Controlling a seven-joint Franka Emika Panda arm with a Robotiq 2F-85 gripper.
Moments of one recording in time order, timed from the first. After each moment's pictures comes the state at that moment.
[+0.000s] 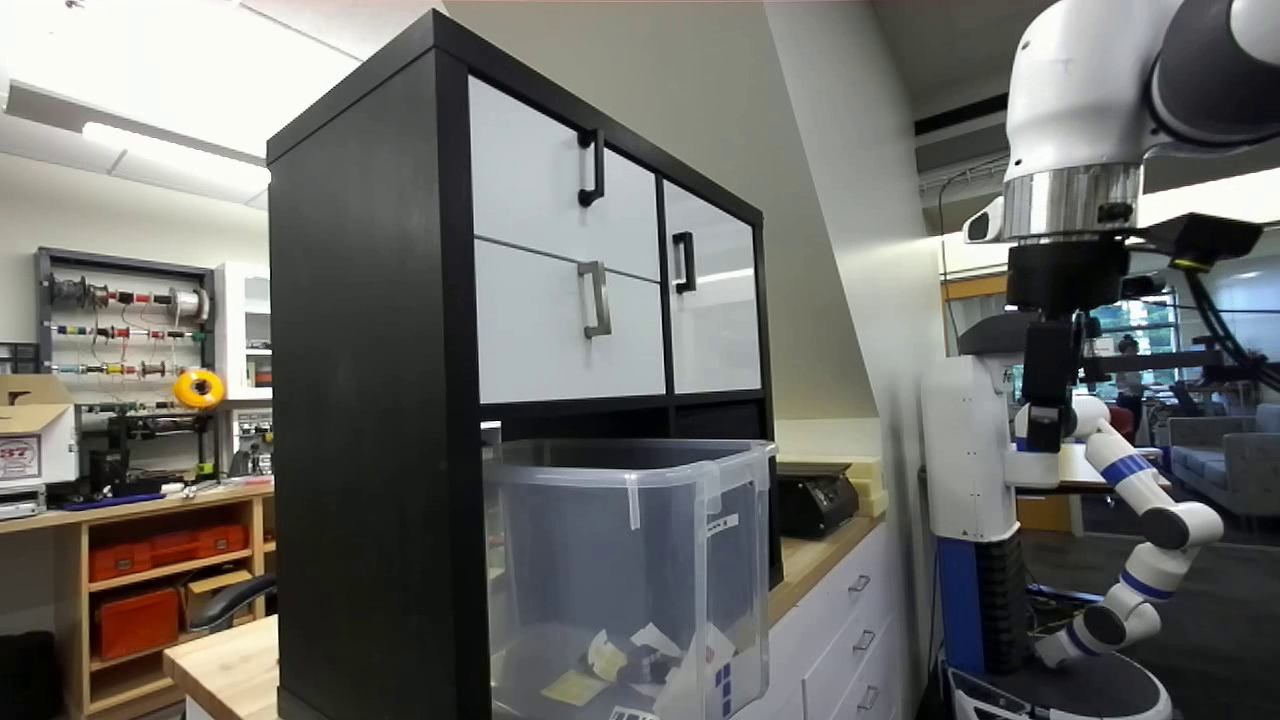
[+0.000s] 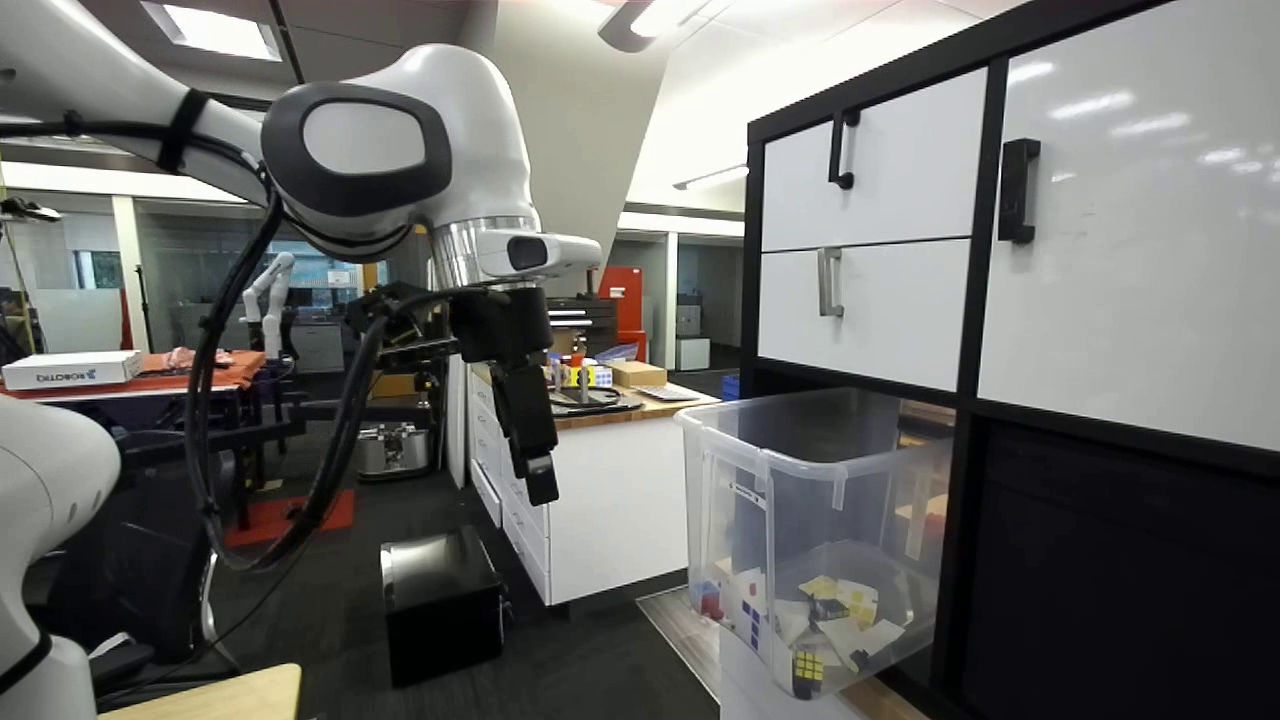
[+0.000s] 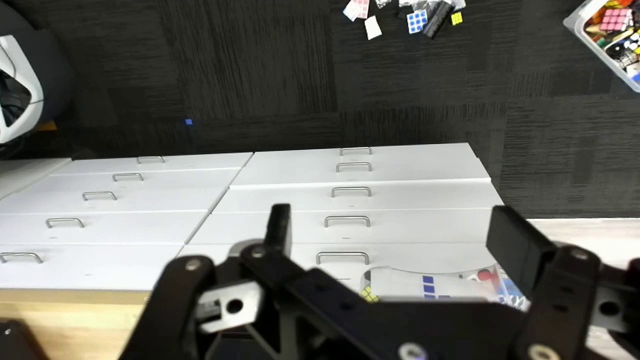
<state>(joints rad) -0.10 -0.75 0.03 -2.69 -0.13 2.10 0.11</state>
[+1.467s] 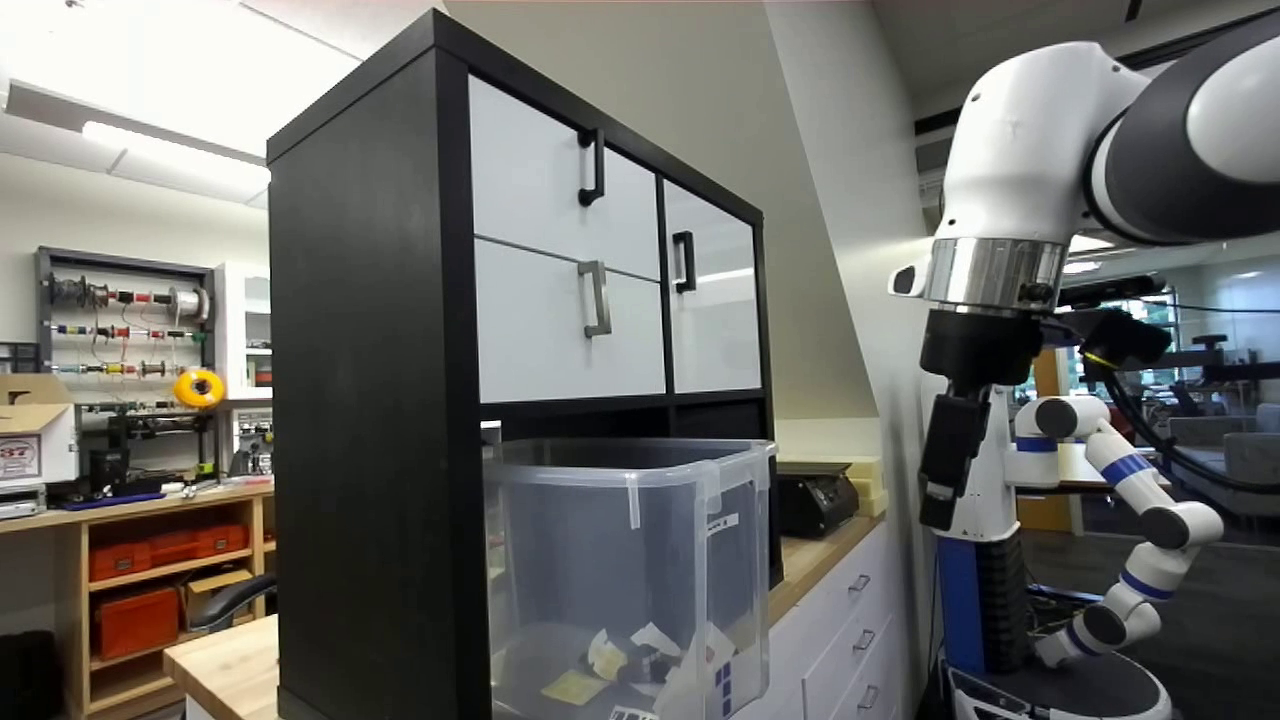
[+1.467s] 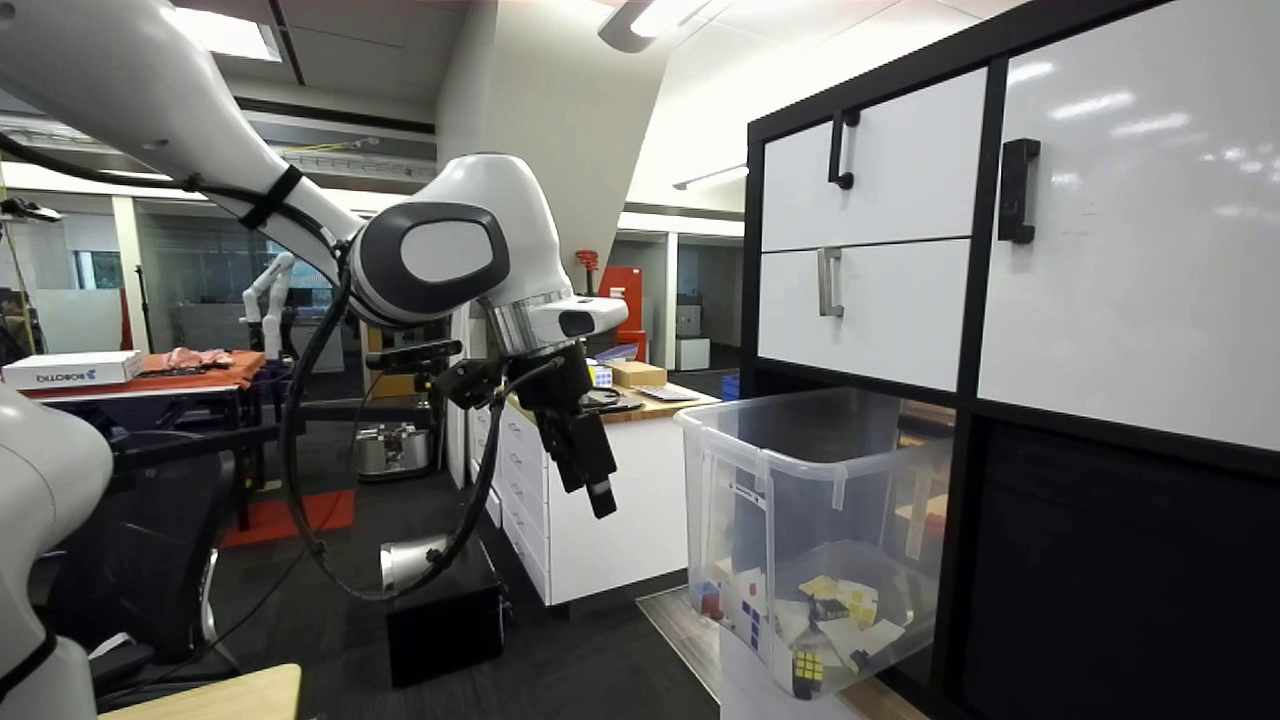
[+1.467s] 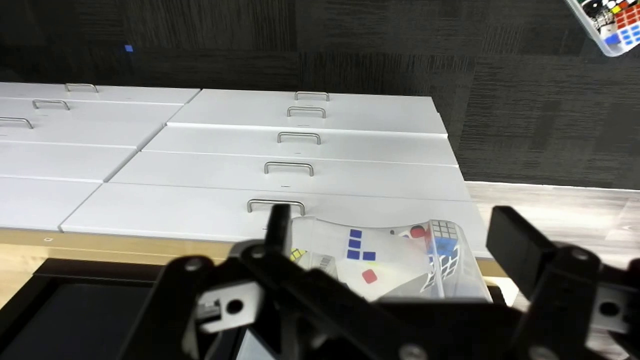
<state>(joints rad) -0.05 -0.51 0.12 -2.69 -0.09 2.45 0.16</state>
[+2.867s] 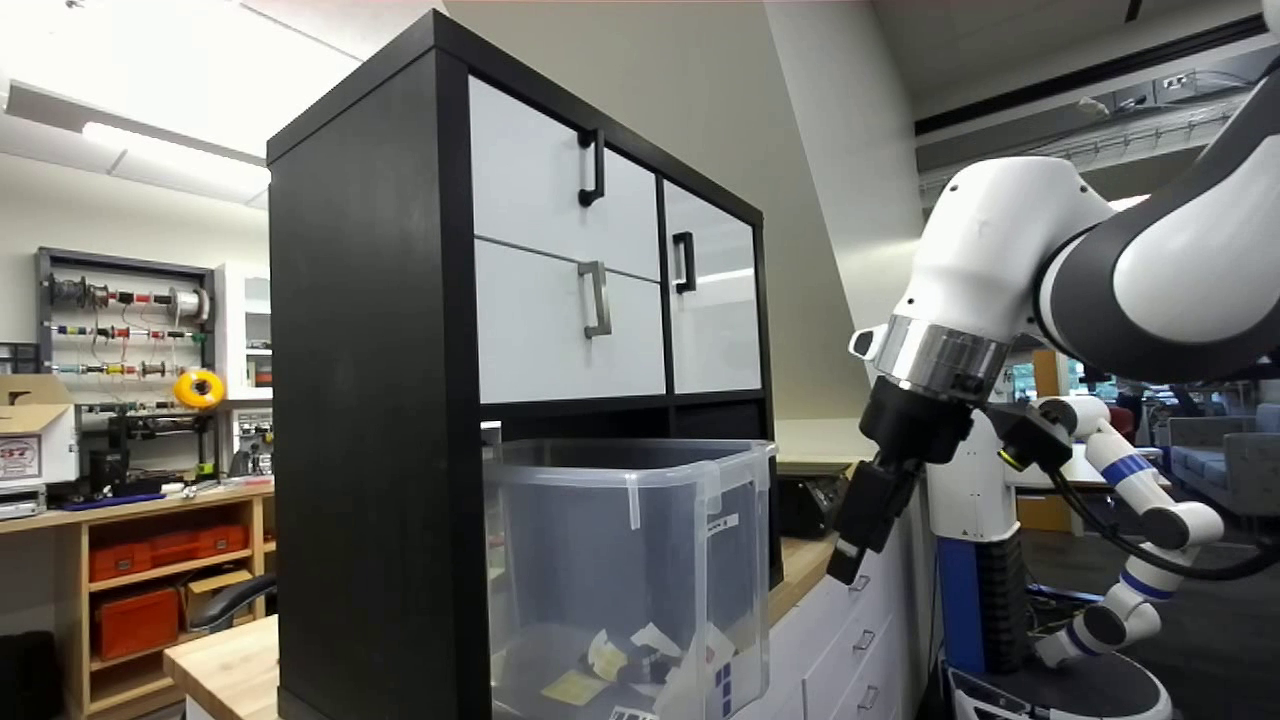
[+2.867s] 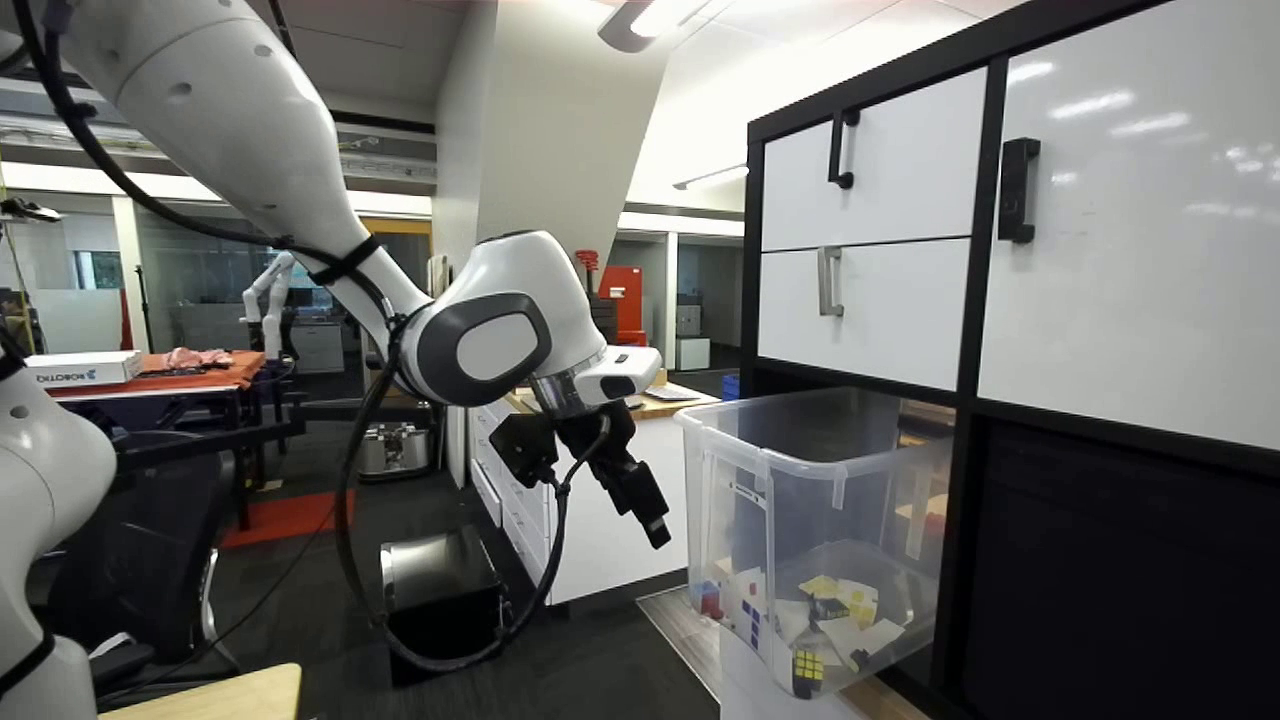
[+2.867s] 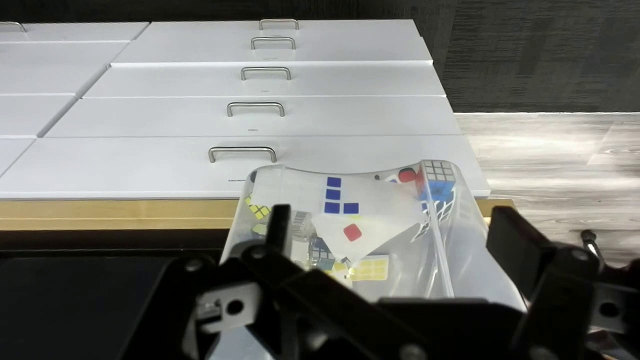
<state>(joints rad) -0.07 -0.24 0.13 -2.68 -0.12 2.89 0.22</state>
